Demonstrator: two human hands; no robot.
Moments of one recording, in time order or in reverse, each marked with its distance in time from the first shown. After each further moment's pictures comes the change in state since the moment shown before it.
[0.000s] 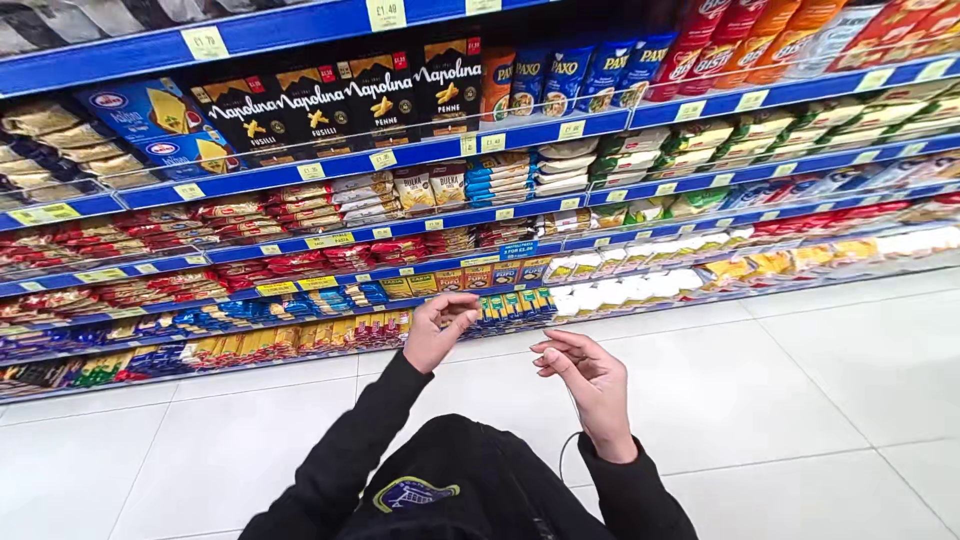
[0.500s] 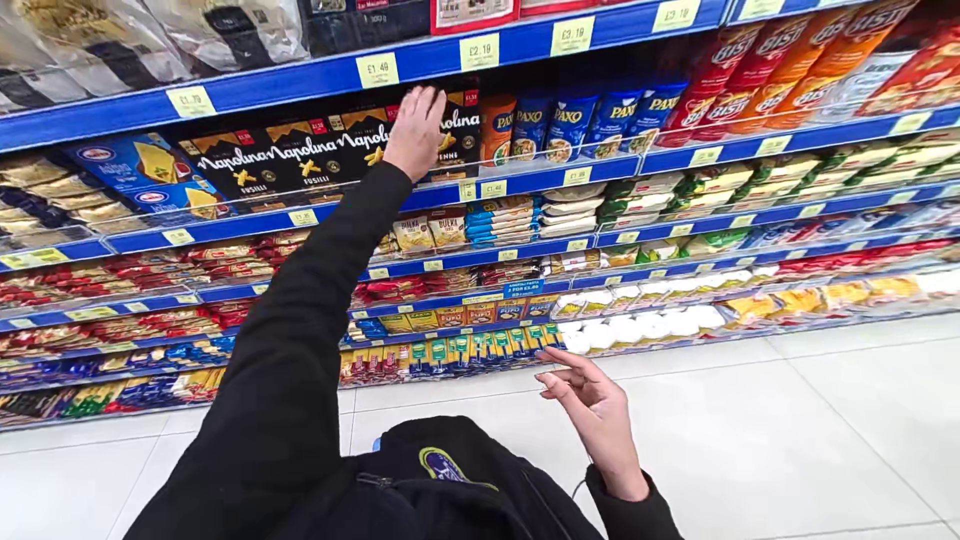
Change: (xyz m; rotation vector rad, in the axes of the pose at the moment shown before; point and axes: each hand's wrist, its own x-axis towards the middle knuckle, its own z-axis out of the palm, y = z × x) left_hand 0.390 0.018 -0.100 1.408 -0.063 0.346; right_hand 0.082 0.034 -0.019 -0.093 -0.016 0.050
